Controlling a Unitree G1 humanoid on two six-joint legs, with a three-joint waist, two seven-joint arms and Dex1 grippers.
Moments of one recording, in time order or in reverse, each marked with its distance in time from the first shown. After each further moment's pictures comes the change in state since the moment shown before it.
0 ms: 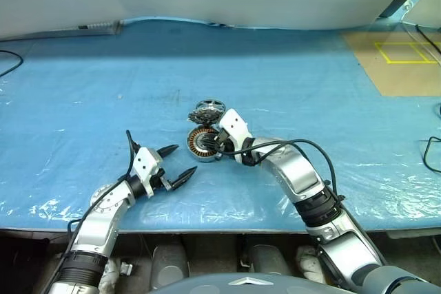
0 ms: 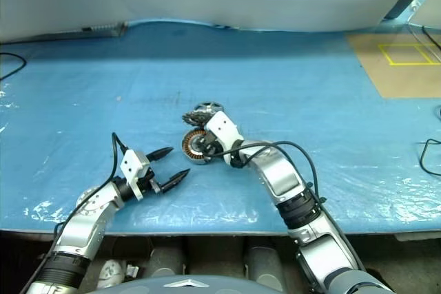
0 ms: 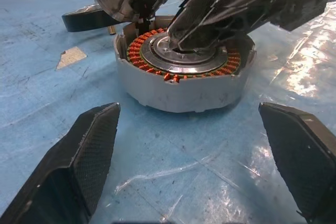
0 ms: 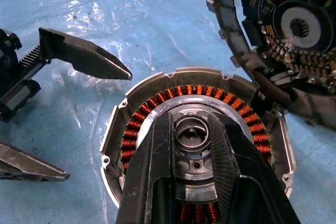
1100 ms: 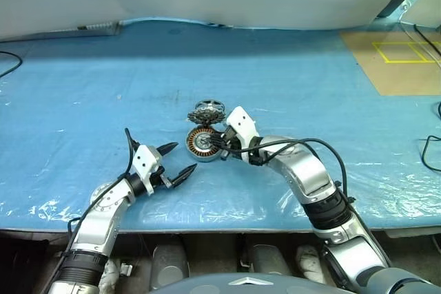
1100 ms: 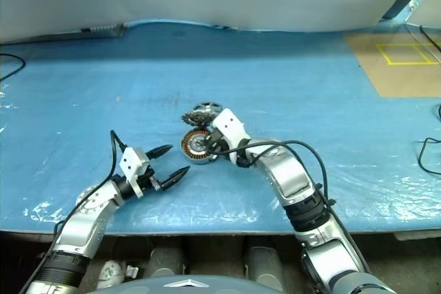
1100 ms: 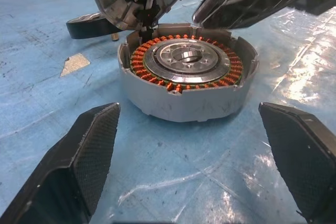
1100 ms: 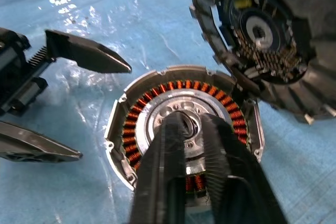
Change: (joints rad) left arm -0.008 -0.002 0.003 -0.012 -0.009 0.018 0.015; right arm 0.012 -0.037 -0.034 -0.118 0.021 0.135 -0.015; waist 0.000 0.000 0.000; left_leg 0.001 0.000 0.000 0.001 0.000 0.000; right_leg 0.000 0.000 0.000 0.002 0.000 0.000
